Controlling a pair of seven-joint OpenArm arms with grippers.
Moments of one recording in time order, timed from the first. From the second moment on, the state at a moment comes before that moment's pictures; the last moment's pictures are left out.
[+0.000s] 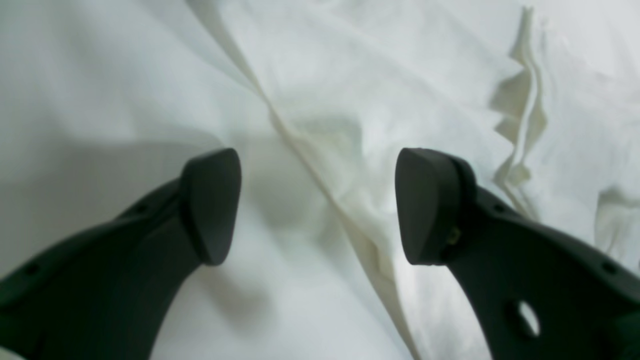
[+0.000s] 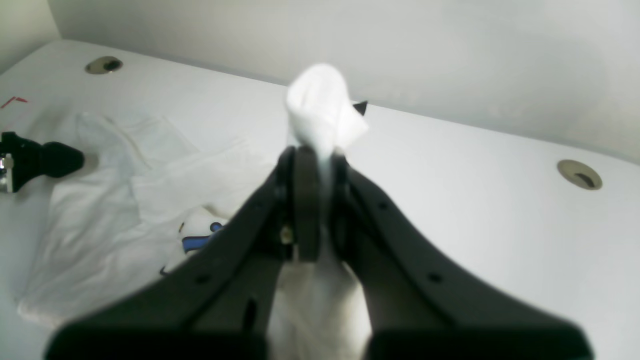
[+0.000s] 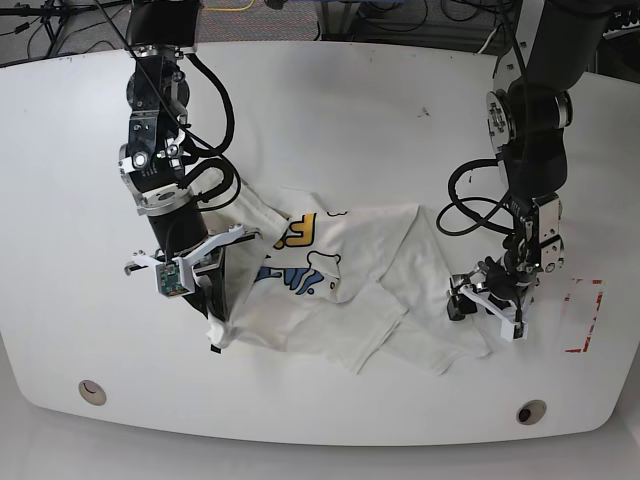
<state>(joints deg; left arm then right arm) -34.0 -10.1 -15.7 34.0 -8.1 -26.0 20.2 -1.3 7.8 3.5 106.3 9.4 15.1 -21.5</state>
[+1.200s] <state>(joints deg) -33.6 -7.8 -17.5 33.2 -8.6 -26.0 23.1 -2.1 8.0 4.1 106.4 9.6 15.1 -21.9</state>
